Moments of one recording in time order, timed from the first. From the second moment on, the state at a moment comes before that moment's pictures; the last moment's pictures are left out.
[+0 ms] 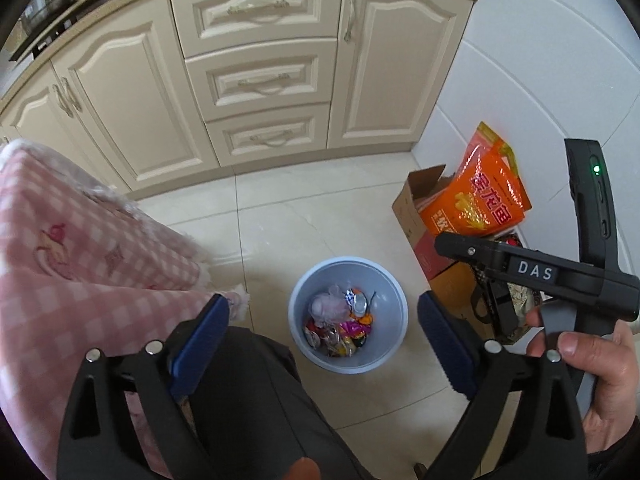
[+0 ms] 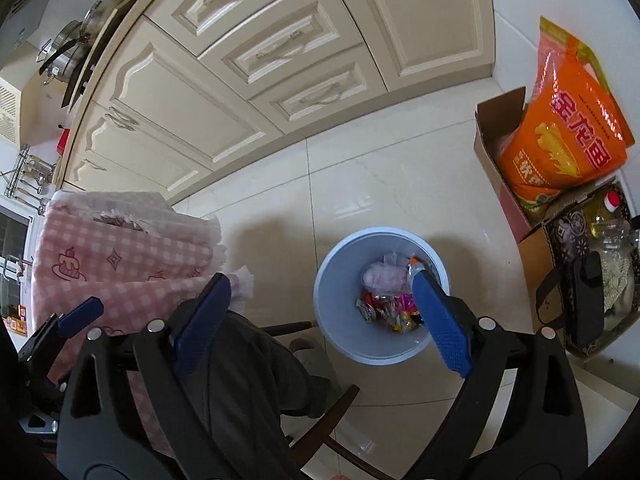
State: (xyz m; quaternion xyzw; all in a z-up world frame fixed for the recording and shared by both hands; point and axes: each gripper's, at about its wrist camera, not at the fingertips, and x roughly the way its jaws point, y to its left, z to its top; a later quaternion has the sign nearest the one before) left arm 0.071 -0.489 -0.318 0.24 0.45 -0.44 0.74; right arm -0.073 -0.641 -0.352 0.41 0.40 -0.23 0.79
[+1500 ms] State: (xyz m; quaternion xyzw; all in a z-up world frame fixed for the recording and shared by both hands) left arm 0.083 -0.074 -0.010 0.04 0.15 -0.07 0.99; right arm 0.063 -0.263 -0.007 0.09 0.19 0.01 0.98
